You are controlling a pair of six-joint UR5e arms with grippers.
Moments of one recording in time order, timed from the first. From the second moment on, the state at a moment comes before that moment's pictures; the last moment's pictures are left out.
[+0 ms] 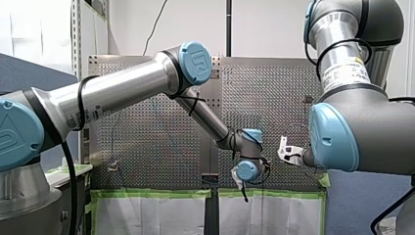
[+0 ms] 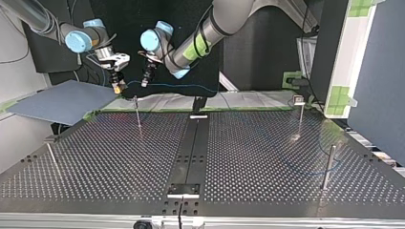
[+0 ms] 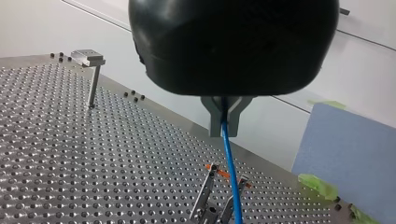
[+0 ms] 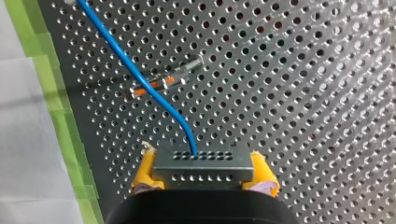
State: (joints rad) left arm -0.90 -2.71 -1.11 -2.56 -1.96 -2.12; right arm 1.63 -0.84 1.91 -0.88 1.06 1.74
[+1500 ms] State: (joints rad) left arm -0.87 -2.79 -0.96 -2.67 -1.97 -2.12; right arm 1.59 -0.78 1.81 -0.81 1.05 1.77
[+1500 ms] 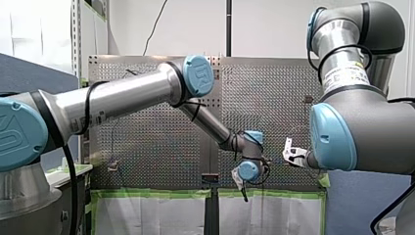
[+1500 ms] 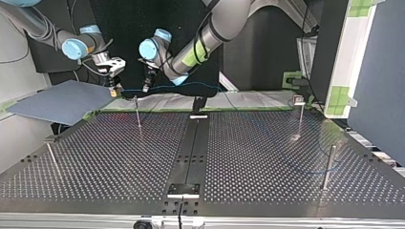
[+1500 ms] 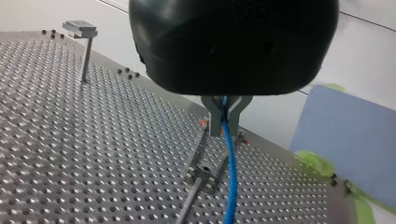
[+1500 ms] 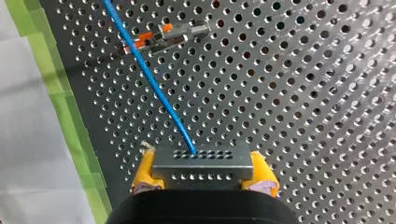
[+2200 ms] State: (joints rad) left arm -0.84 -2.84 -0.88 -2.71 -1.95 -2.12; right arm 1.59 -0.76 1.75 -0.73 1.03 1.77
